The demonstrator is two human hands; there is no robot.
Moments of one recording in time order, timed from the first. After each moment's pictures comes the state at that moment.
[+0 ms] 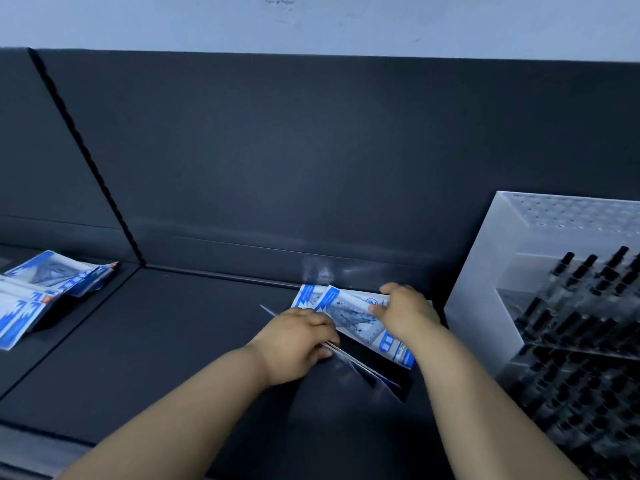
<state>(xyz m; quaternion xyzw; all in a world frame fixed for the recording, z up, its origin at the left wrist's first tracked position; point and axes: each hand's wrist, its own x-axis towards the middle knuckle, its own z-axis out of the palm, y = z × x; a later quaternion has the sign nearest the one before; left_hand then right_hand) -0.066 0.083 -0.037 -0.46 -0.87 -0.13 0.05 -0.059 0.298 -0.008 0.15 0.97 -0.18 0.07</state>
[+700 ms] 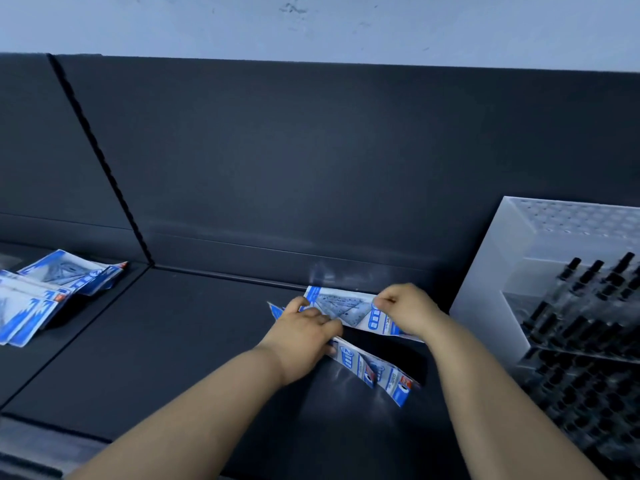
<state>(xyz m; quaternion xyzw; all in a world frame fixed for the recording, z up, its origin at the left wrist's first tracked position) -0.061 0.090 -0.031 -0.42 -0.90 -0.01 0.09 -0.067 0.303 -0.005 0.10 0.94 -0.33 0.08</state>
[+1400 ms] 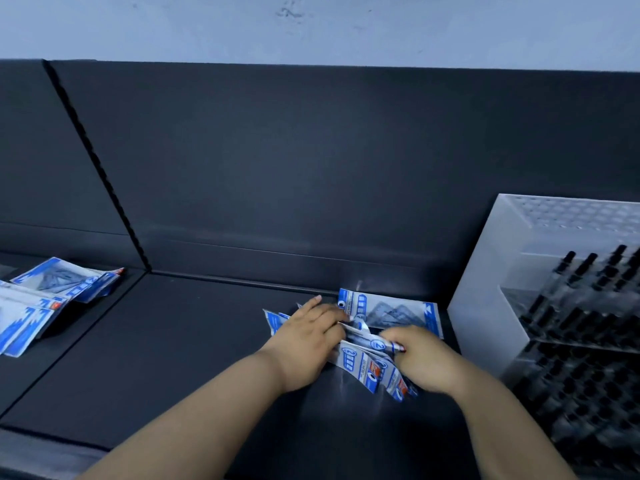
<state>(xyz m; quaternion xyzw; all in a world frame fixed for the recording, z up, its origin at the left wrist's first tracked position) -0.060 0.088 -0.041 -0.47 -0.87 0.00 0.16 0.000 0.297 -0.010 0.00 0.94 -0.33 0.12</state>
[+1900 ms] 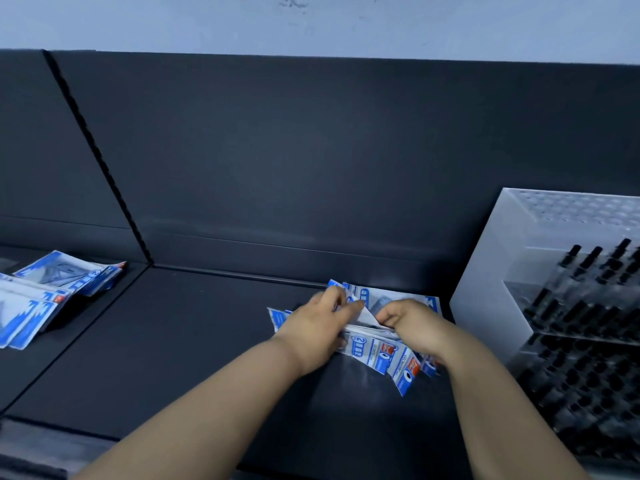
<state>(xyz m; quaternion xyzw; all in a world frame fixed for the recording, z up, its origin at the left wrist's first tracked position) -0.056 0.101 -0.024 -0.37 -0.92 -0.10 0.01 -0.025 0.289 0.000 0.10 0.91 -0.37 0.16</state>
